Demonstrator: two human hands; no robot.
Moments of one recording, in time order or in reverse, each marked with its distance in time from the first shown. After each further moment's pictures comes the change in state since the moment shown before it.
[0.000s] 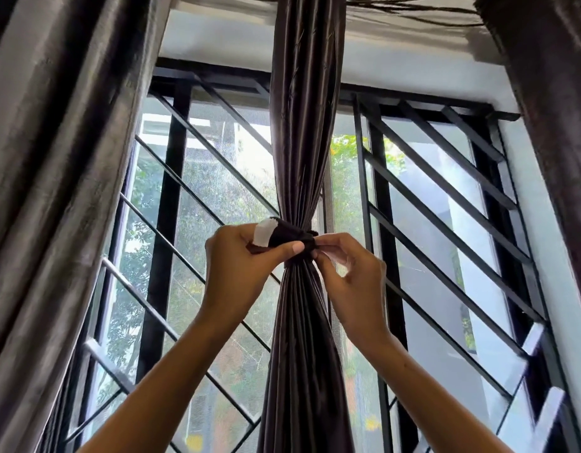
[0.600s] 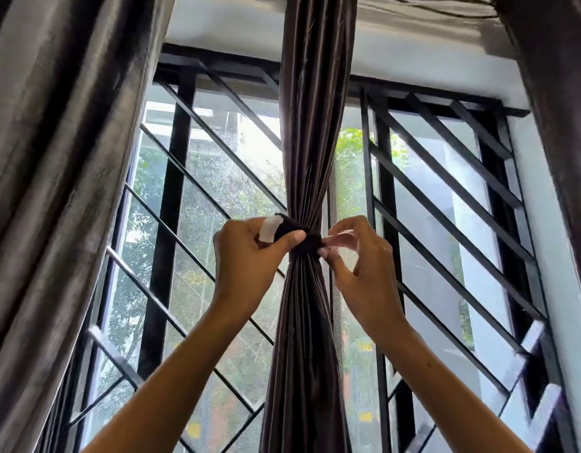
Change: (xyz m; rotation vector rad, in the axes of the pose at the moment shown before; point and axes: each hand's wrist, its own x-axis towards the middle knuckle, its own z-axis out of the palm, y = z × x) left_hand 0.000 -0.008 0.006 0.056 0.120 -0.014; right_hand 0.004 -0.007 -0.010 -0.268 -0.096 -0.051
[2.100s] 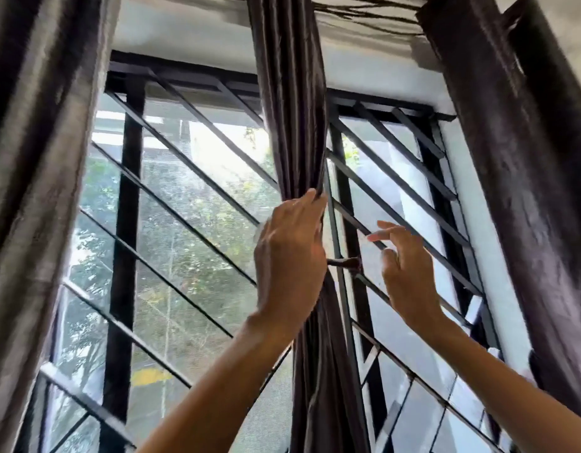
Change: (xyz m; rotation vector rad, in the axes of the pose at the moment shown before) left_hand -0.011 0.018 0.063 0.287 0.076 0.570; right_hand -0.008 0.042 -0.072 -0.283 0.158 0.159
